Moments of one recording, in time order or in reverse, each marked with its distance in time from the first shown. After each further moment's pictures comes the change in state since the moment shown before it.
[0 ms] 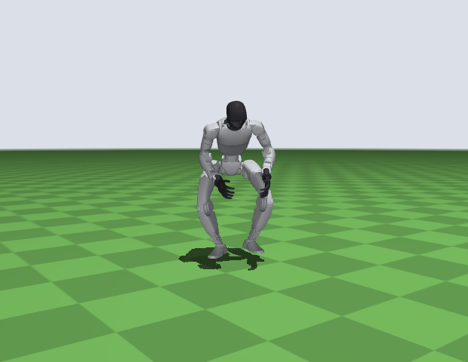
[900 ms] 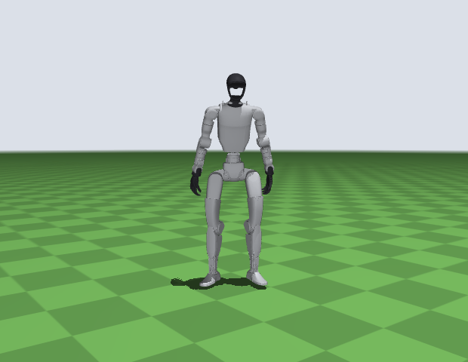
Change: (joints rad) left arm 0.618 -0.234 0.275 1.441 0.420 -0.083 -0.429; right arm 0.413 0.071 -0.295 1.351 -0.437 0.369 0.210; waist -0.075 -0.052 -0.227; left_leg 1.403 -0.316 0.126 -1.383 0.480 -0.169; right_leg 1.327 0.087 -0.133 -1.262 0.464 0.253
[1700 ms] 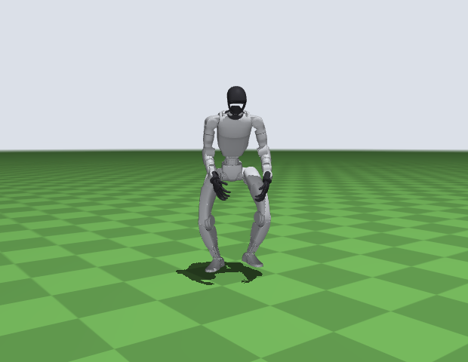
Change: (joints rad) left arm -0.574 0.037 -0.146 -0.820 -0.079 0.132 -0.067; right arm -0.432 0.058 0.149 -0.994 0.346 -0.101 0.057; waist -0.011 0.004 0.130; left_leg -0.871 0.210 -0.074 1.162 -0.504 0.104; right_leg -0.825 -0.134 0.141 1.059 -0.469 -0.135
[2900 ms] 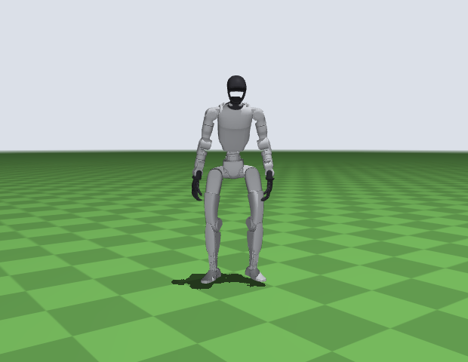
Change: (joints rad) left arm 0.205 -0.031 -0.010 0.556 0.120 -0.119 0.060; right arm 0.099 -0.083 -0.143 0.954 -0.172 0.059 -0.024; waist 0.034 -0.023 -0.050; left_leg 0.608 -0.145 0.130 -0.908 0.417 -0.073; right_leg 0.549 0.123 -0.028 -0.865 0.427 0.096
